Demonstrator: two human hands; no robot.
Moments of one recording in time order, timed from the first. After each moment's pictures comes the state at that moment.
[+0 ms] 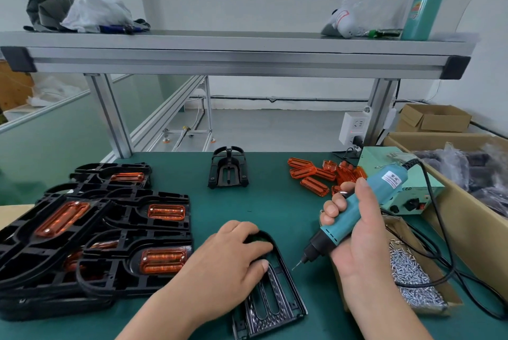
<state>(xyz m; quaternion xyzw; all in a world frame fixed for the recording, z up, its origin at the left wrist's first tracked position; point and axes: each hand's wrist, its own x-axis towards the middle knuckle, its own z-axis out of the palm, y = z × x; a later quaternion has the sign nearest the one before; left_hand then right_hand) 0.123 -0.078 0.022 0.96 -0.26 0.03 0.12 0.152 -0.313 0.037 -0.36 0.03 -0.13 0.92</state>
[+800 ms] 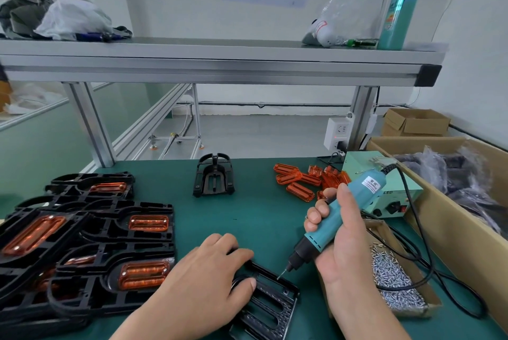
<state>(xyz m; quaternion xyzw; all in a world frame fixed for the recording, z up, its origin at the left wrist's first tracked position) 0.120 -0.081 0.018 0.96 -0.24 0.05 0.11 0.150 -0.315 0.039 -0.36 0.04 -0.14 0.92</state>
